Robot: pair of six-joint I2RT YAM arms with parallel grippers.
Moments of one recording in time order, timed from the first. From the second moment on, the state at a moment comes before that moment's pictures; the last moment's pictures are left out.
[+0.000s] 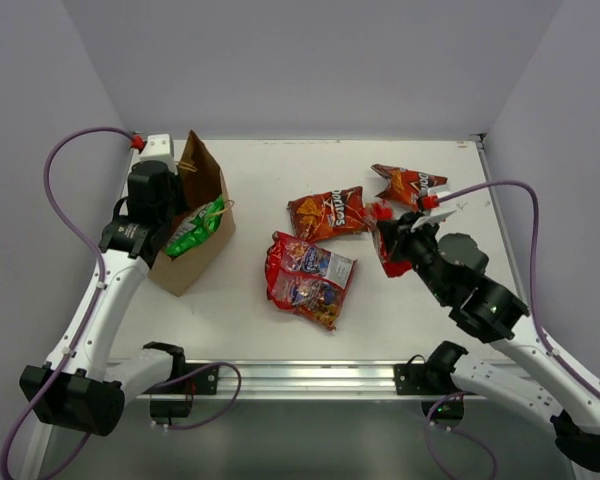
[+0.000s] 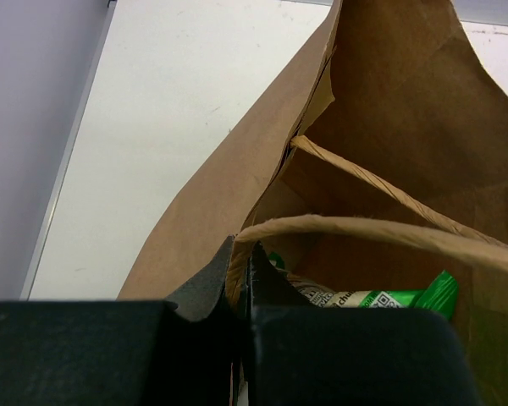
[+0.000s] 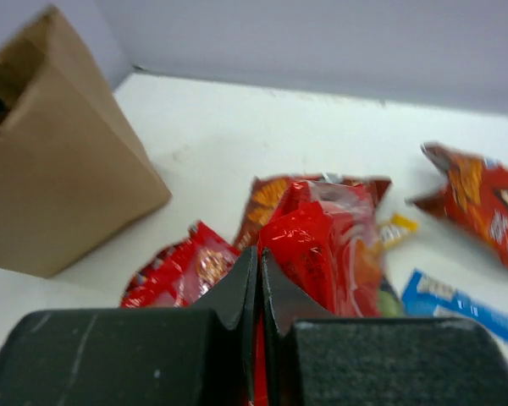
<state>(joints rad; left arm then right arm) -0.18 1.08 1.11 -0.48 -0.30 -0.16 0.81 0.74 0.95 -0.27 0.34 0.22</state>
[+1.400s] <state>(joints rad) -0.18 1.01 1.16 -0.53 -0.12 -0.06 0.77 1.07 1.14 -0.35 0.09 0.51</state>
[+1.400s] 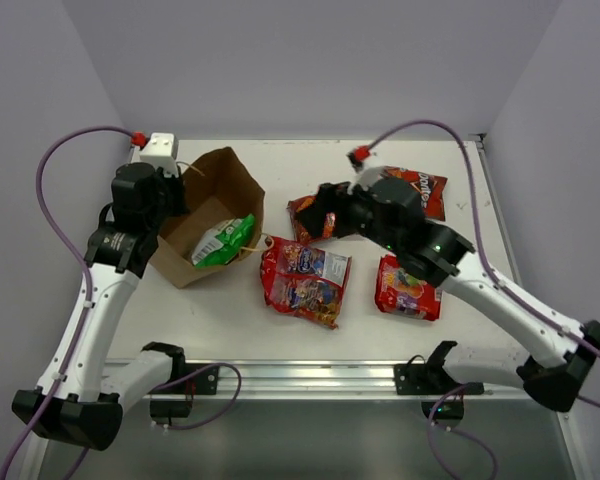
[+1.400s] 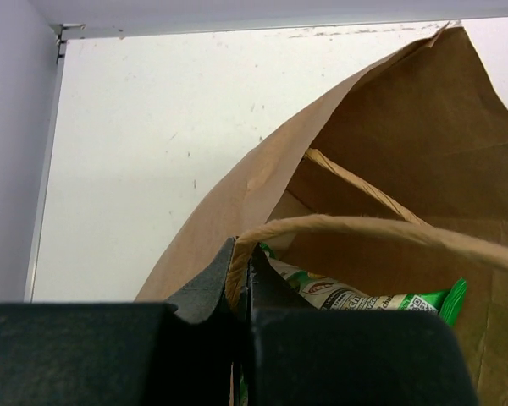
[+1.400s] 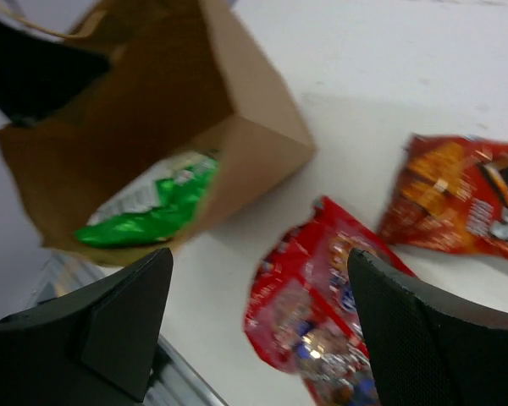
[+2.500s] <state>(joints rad) -0.18 0.93 1.15 -0.54 0.06 0.01 1.11 1.74 1.59 -0.51 -0.25 -0.61</state>
